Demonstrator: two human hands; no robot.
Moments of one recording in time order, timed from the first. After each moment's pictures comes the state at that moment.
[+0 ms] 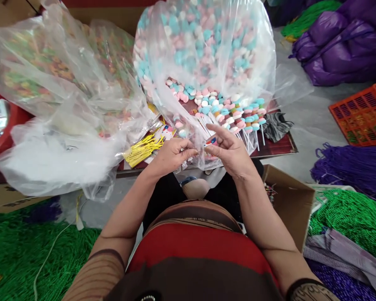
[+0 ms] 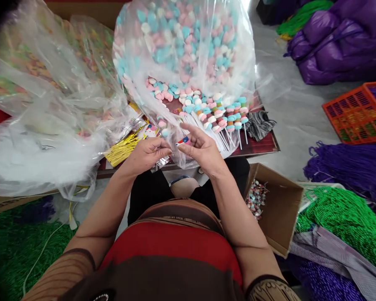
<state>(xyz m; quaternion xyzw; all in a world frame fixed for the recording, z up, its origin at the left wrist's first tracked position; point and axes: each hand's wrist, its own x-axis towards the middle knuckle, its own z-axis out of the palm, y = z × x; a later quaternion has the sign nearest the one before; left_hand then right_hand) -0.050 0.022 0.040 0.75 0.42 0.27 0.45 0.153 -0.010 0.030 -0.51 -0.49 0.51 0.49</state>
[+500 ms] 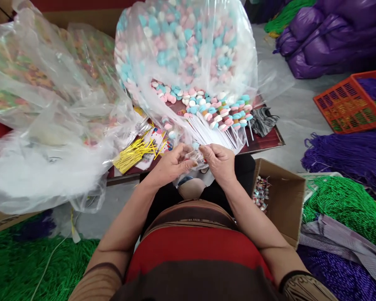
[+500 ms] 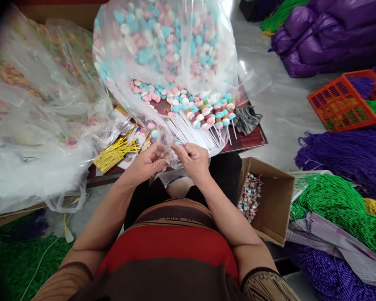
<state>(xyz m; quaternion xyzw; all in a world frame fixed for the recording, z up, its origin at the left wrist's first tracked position) -0.033 0.002 0.022 0.65 0.38 0.27 0.60 0.143 -0.036 0.021 -0.62 -0.51 0.31 0.50</state>
